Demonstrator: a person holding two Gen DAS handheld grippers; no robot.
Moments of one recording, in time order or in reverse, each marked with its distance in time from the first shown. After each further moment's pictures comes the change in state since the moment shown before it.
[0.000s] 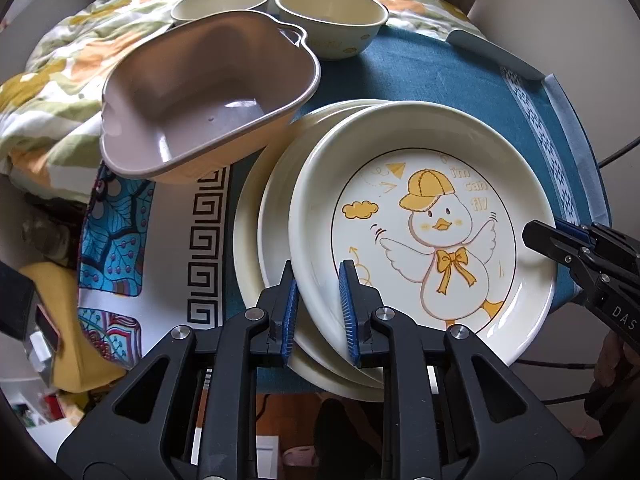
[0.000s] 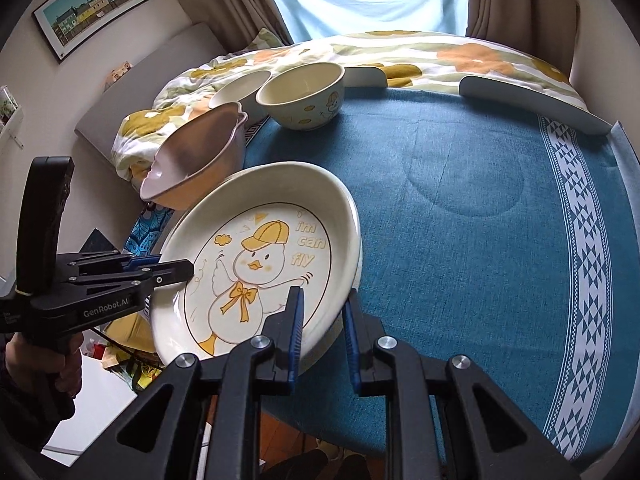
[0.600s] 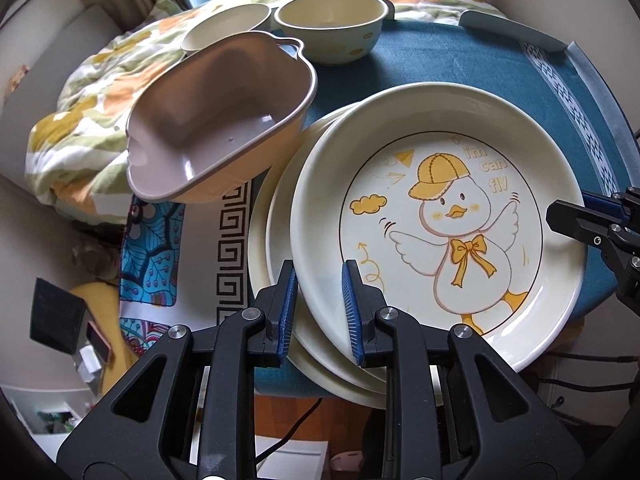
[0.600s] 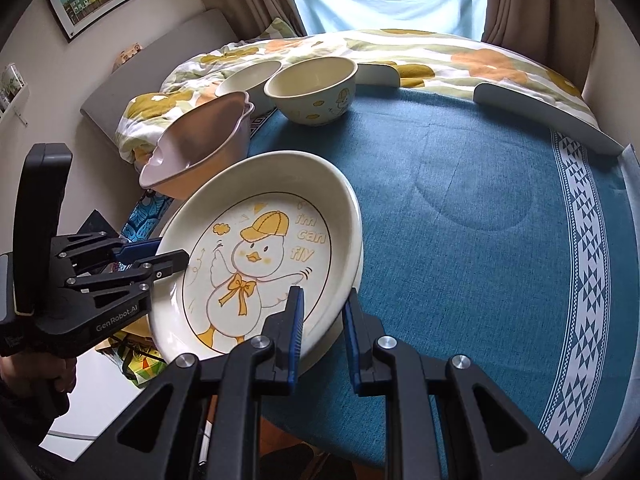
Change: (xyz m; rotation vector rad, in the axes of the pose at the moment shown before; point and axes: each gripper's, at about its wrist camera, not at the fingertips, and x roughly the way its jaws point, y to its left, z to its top) left arm 0.003 -0.028 0.003 0.083 -0.023 0.213; right arm 0.005 0.003 0.006 -0.072 0.027 -0.007
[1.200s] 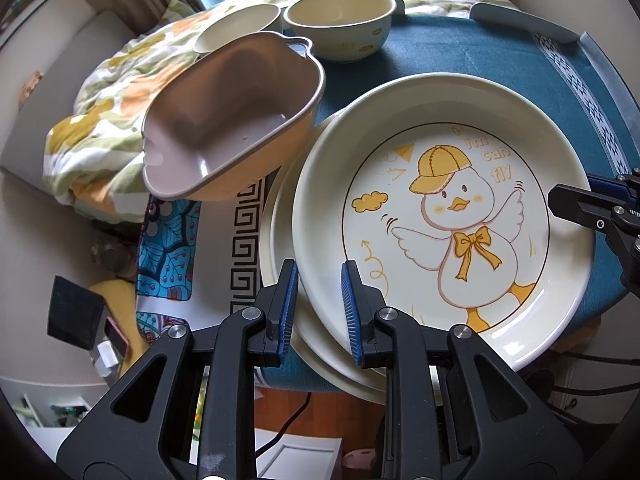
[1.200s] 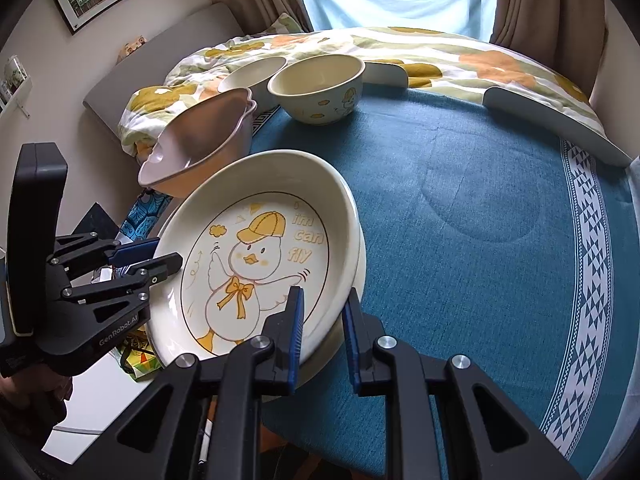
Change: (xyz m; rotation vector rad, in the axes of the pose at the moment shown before) left arm -0.004 -0.004 -0.003 0.006 0.009 0.076; right arm 0.008 0.001 0.008 -0.021 0.015 0.010
